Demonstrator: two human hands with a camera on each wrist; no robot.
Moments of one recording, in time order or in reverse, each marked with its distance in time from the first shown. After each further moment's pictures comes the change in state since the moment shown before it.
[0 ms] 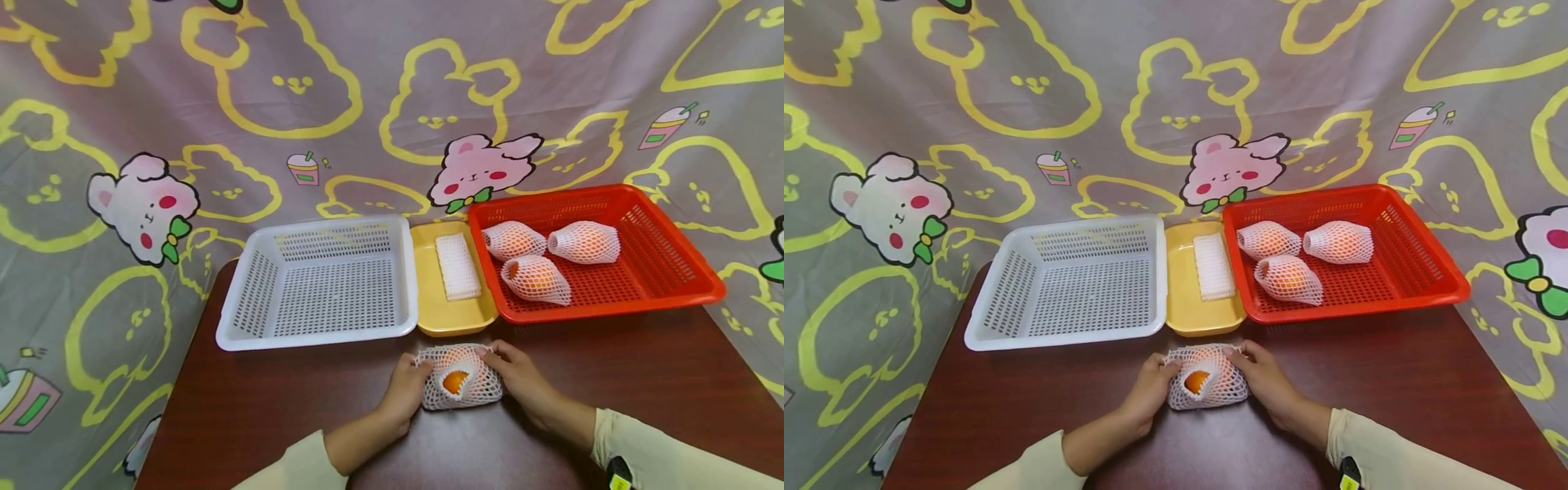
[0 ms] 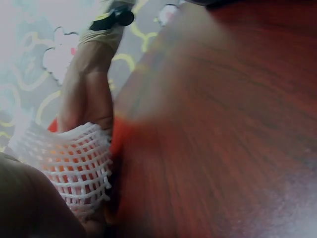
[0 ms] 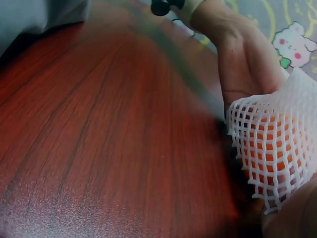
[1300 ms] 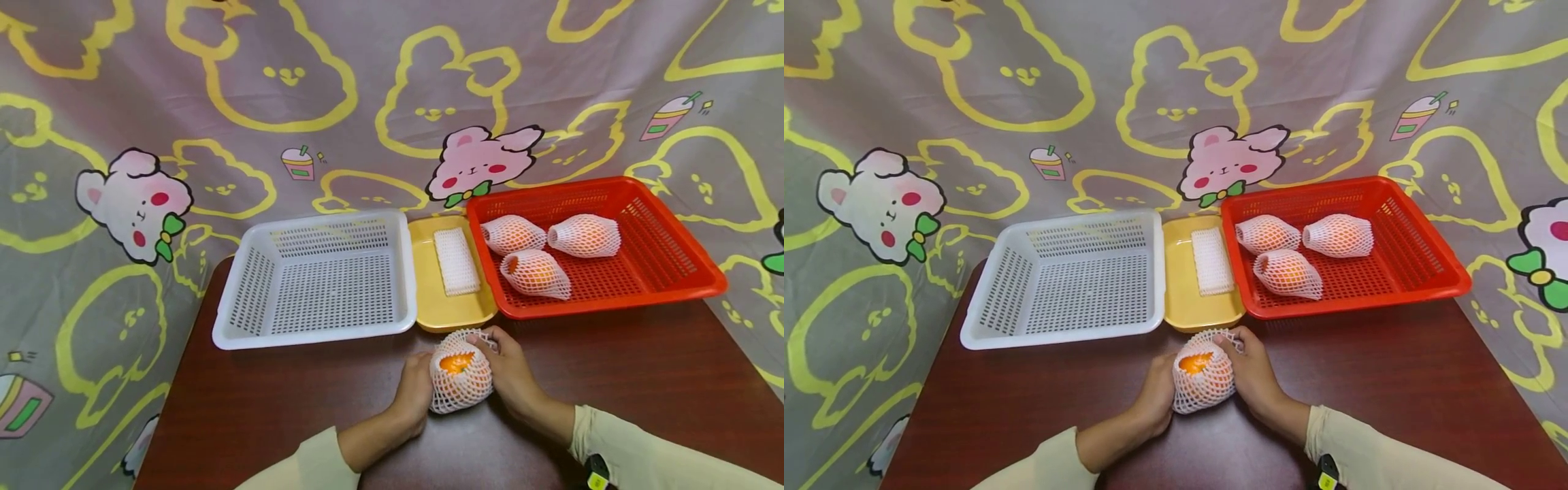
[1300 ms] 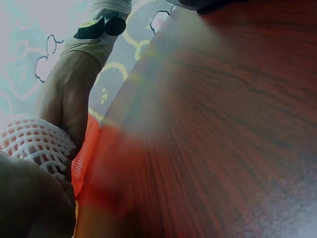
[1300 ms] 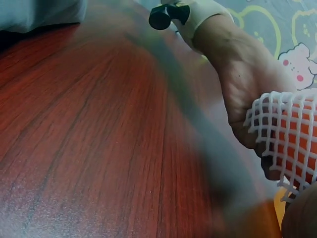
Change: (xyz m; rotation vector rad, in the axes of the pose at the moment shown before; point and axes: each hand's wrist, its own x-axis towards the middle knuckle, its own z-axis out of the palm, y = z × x) left_hand 0.003 0.000 0.020 -0.270 -0.091 0.015; right_hand 0.003 -0.014 0.030 0.056 0.236 -0.130
